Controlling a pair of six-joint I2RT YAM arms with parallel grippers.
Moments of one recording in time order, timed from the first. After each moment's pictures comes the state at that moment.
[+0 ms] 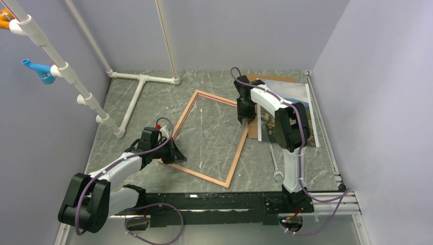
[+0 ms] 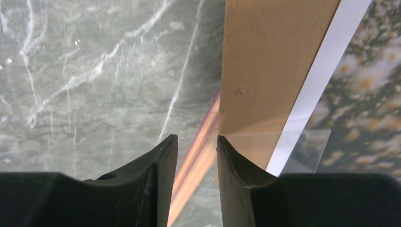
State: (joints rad) left arm -0.29 1.13 0.38 -0.12 0.56 -0.64; right arm 0.40 2.12 1.71 -0.97 0.10 0.41
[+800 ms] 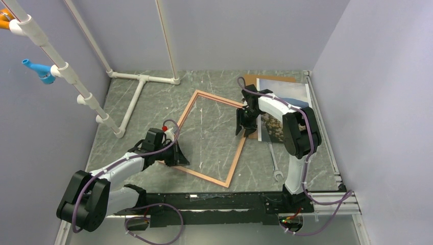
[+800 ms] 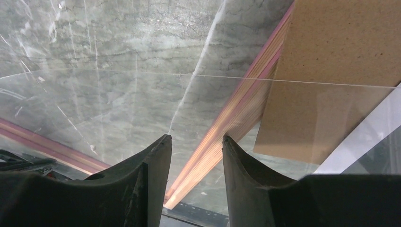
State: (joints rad) left arm -0.37 1.14 0.38 -0.12 0.58 -0.59; right arm 0.37 1.96 1.41 -0.86 -0.25 0.43
